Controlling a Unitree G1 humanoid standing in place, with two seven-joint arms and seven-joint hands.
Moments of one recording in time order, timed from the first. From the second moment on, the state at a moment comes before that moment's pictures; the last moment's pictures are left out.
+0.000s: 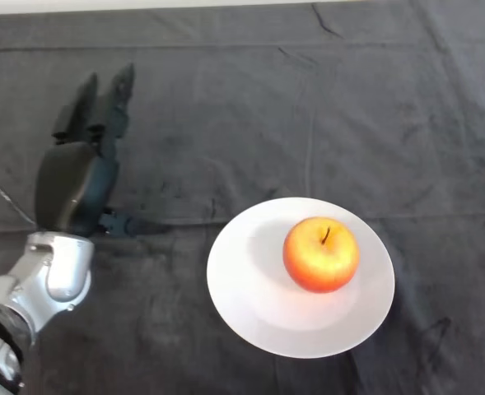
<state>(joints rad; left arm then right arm) -0.74 0.47 -0.54 1.21 0.40 -0.75 0.87 -0.90 -0.58 -0.82 1.22 0.77 0.54 0.43</state>
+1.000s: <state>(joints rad) -0.49 0.74 -0.21 1.28 0.18 -0.73 0.89 -0.90 -0.58 -0.82 1.22 0.77 0.54 0.43</state>
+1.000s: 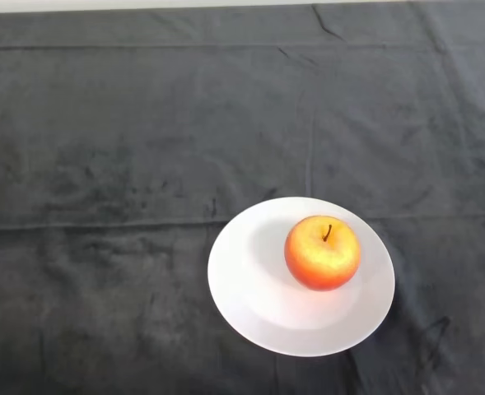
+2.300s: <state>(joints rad) -0.41 0.74 -0.02 1.28 0.06 -0.57 0.85 -0.90 -0.58 -0.82 1.22 0.77 0.54 0.43</state>
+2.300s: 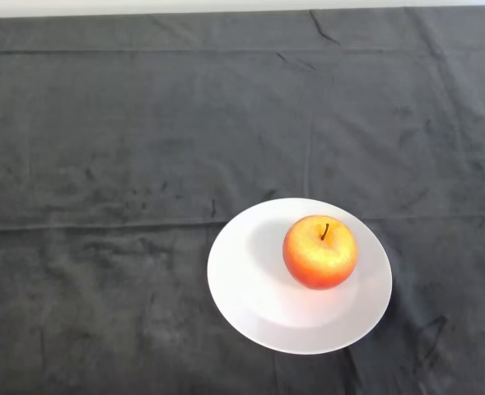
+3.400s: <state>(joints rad) -0.41 0.74 0.02 1.26 0.07 -0.55 0.82 -0.90 -0.58 -0.82 1.22 0.77 0.54 0.43</state>
